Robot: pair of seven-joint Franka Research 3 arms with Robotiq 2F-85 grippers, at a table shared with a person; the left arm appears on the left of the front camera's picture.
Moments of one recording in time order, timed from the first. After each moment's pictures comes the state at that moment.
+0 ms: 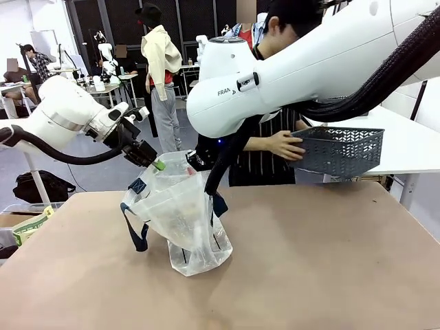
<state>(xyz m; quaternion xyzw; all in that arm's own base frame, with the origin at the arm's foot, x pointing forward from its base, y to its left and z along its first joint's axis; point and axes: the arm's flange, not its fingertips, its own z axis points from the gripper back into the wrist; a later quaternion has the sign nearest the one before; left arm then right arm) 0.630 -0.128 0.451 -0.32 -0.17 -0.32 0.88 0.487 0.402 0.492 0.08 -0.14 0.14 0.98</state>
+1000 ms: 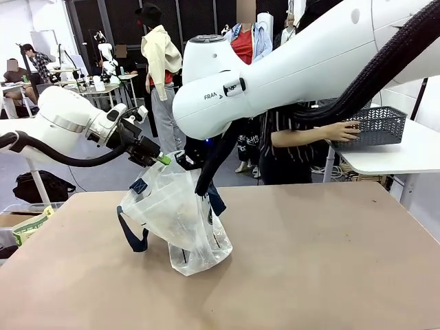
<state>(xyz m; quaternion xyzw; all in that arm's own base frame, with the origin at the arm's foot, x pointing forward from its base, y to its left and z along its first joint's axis) 0.631 -0.132 0.445 -0.40 -0.17 -0.29 0.85 0.487 0.433 0.494 0.06 -0.15 0.17 0.97</state>
